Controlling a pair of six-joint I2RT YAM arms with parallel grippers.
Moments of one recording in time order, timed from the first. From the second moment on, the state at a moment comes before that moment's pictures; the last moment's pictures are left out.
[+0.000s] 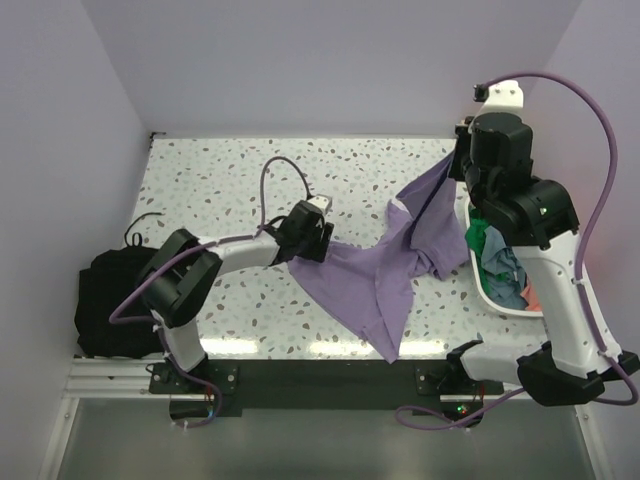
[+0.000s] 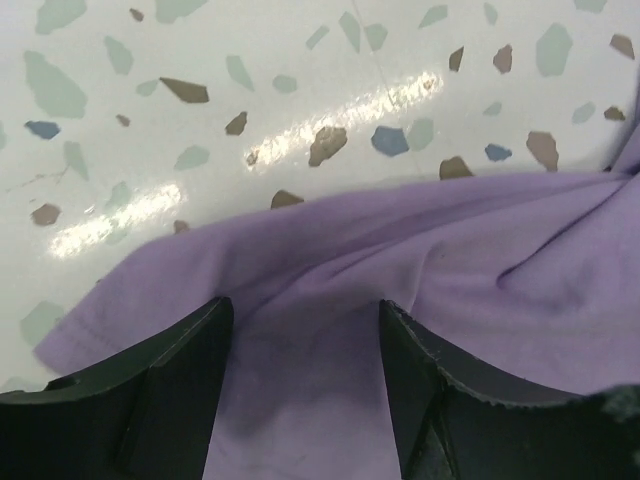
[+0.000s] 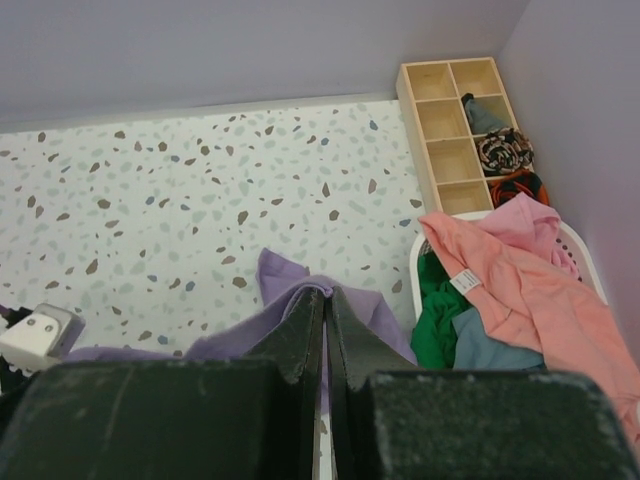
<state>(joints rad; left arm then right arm) -0.70 1.82 1.03 -0.04 -0.12 -0.30 0.46 1.25 1.82 -0.94 0.58 0.19</state>
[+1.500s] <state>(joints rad) -1.01 1.92 0.98 0.39 0.24 -0.57 0.46 1.27 1.75 -0.91 0.58 0.18</state>
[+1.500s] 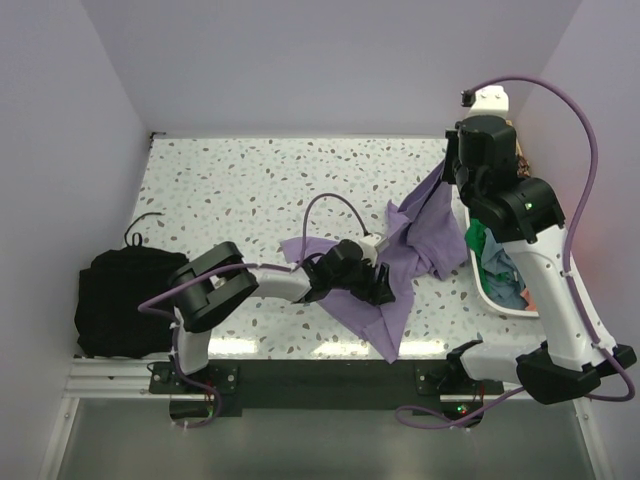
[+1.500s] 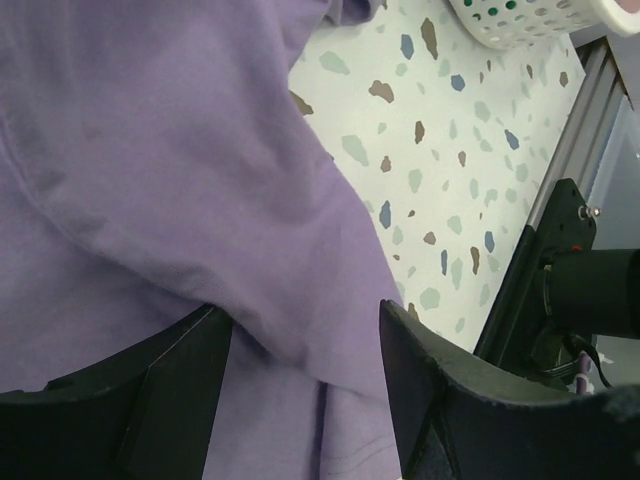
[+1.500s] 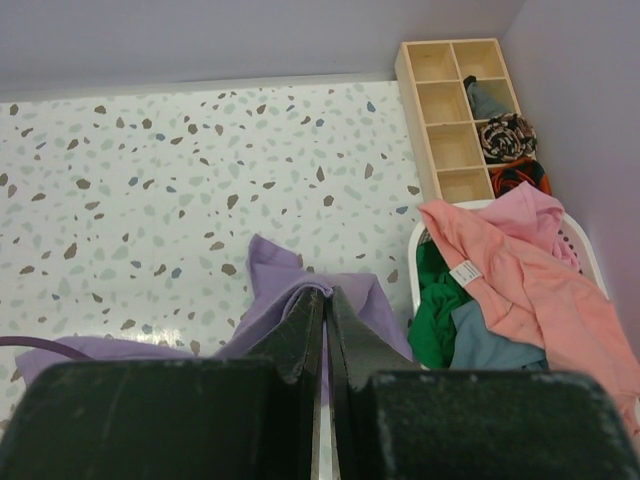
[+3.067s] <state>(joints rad) -0.95 0.99 1.67 -0.74 -0.34 -0.17 0.46 0.97 1.83 -0.94 0.44 0.18</state>
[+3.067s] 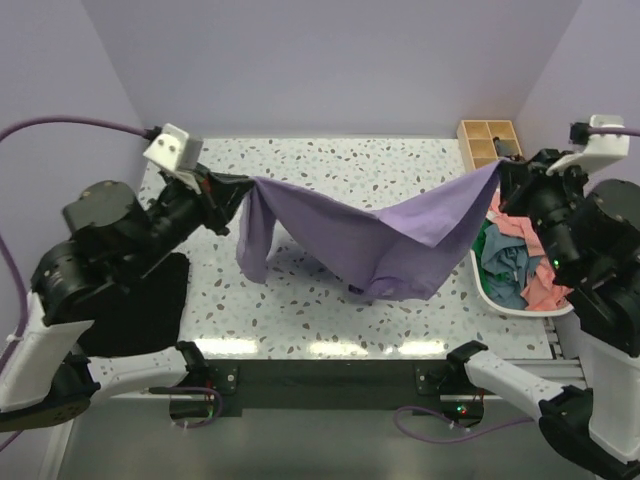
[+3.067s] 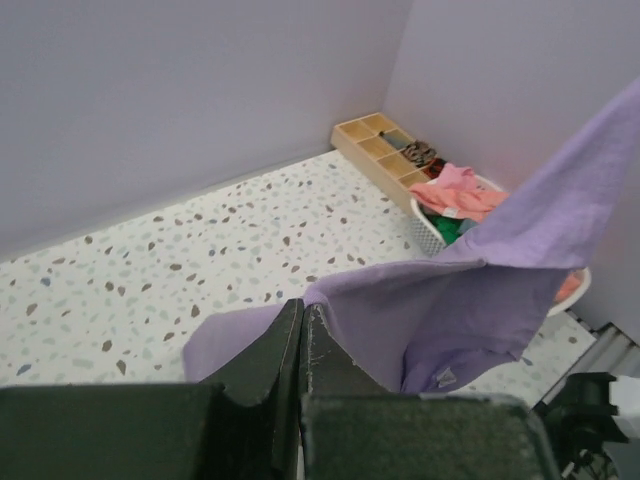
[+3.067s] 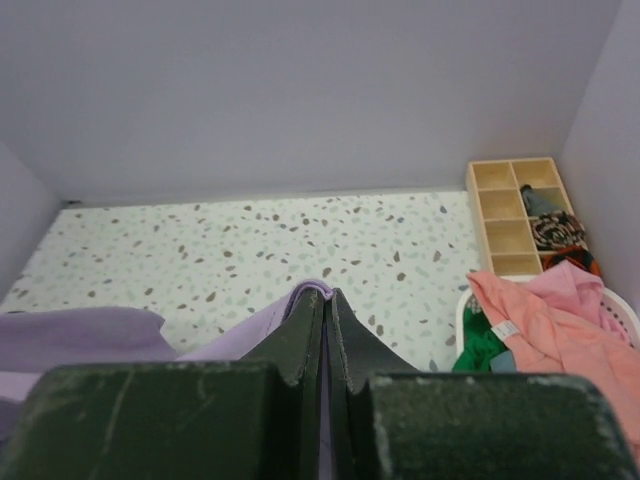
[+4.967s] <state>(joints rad) -0.27 2.18 1.83 -0.23 -0.59 0.12 0.32 2.19 2.03 -0.45 0.44 0.16</state>
